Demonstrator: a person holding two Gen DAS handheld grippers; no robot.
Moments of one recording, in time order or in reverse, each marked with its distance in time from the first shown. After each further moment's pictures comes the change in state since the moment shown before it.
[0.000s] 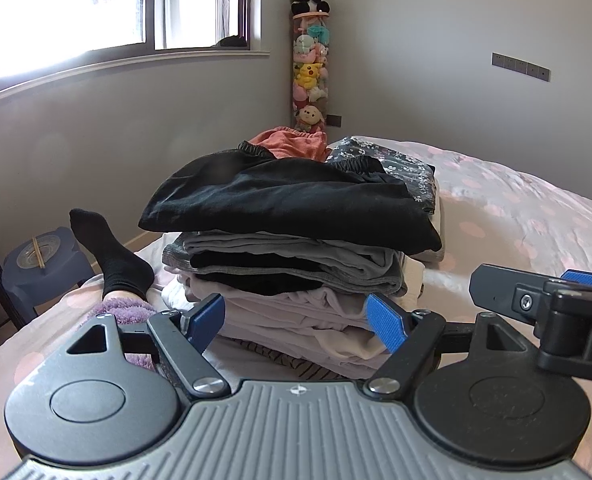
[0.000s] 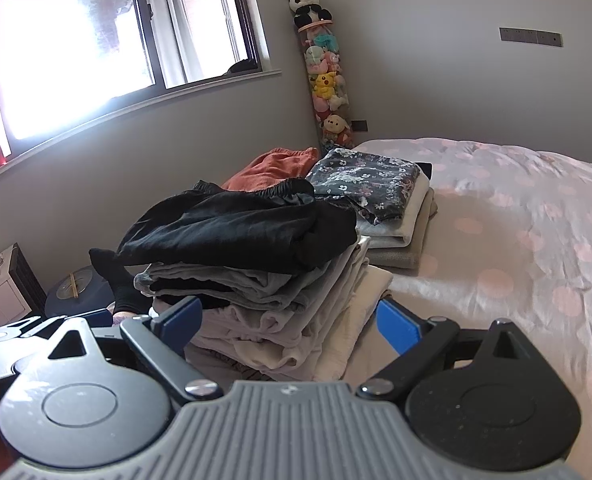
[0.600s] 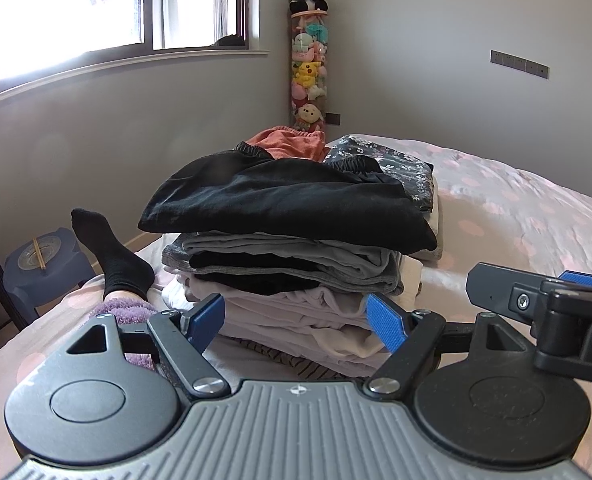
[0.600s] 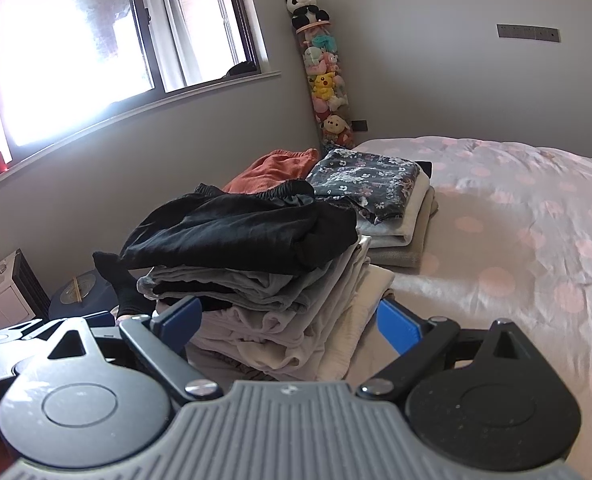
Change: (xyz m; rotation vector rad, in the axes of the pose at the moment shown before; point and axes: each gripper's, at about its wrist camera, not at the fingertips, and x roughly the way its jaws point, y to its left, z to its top) left arm -0.003 -0.003 0.003 0.008 0.007 0.003; right arm -0.003 -0.003 0.000 0.018 -0.004 0.007
